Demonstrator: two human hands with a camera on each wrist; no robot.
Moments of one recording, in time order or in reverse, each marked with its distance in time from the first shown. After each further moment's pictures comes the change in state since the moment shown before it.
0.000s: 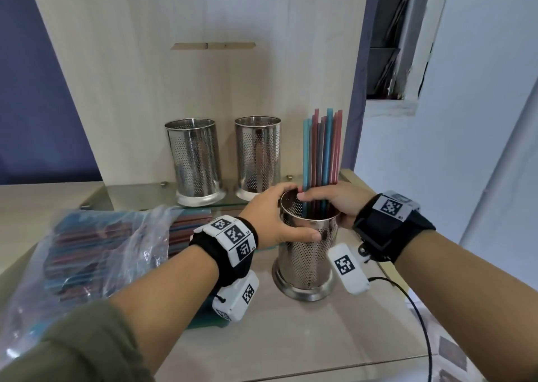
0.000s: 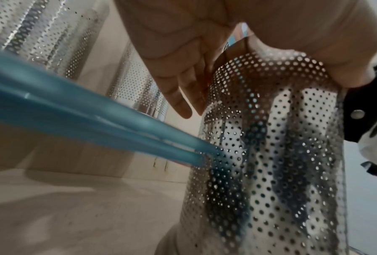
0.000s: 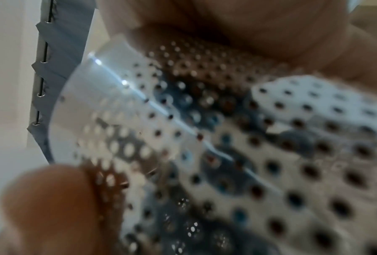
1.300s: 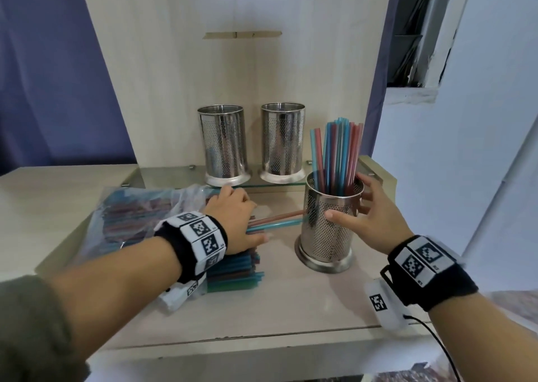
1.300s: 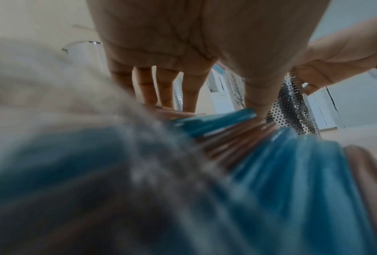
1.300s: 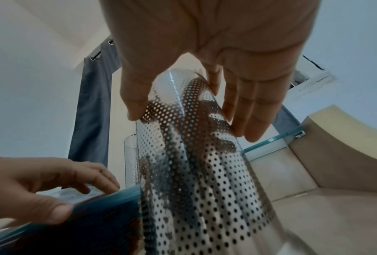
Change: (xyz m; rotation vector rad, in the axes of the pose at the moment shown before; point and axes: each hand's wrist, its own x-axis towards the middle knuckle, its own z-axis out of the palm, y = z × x) left_hand -0.078 -0.036 -0.056 0.991 -0.122 -0.121; right_hand -0.070 0.051 0.021 -0.469 0.412 -0.277
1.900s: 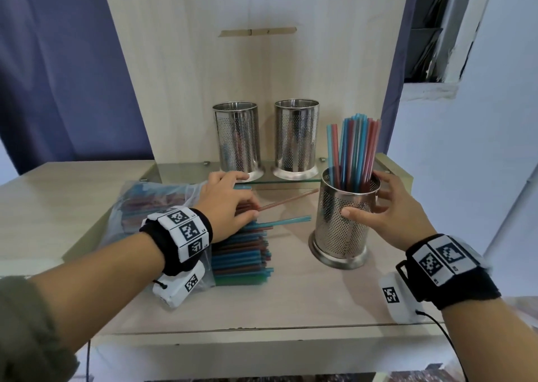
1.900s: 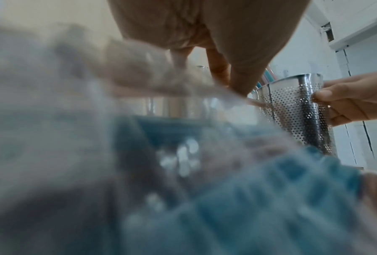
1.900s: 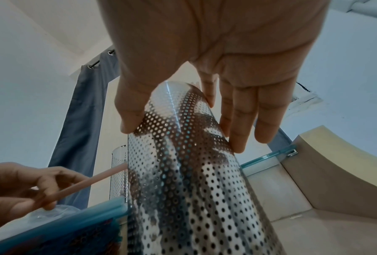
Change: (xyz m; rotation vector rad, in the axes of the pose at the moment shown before) left_hand -0.019 -0.031 -0.001 -0.297 0.247 0.005; right_hand -0.002 -0.004 -0.007 -0.042 0.034 0.030
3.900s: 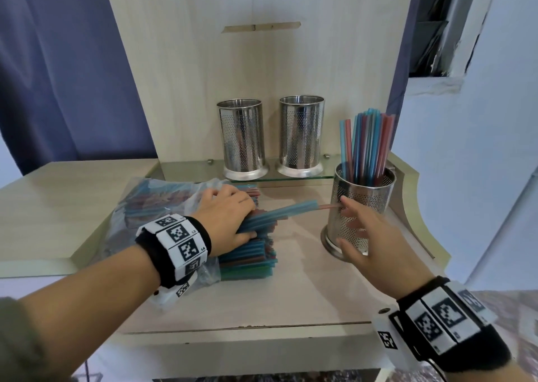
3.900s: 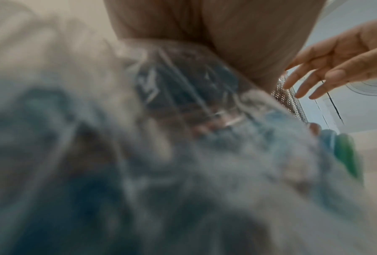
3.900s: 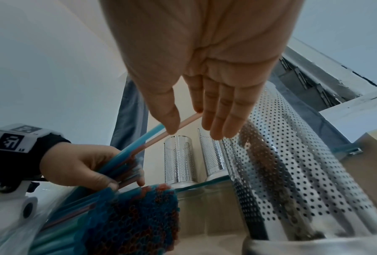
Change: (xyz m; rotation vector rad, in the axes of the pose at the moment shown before) left_hand -0.015 -0.003 -0.002 0.331 -0.206 0.097; right_hand -0.055 -0.006 0.038 -0.257 -0.084 -0.366
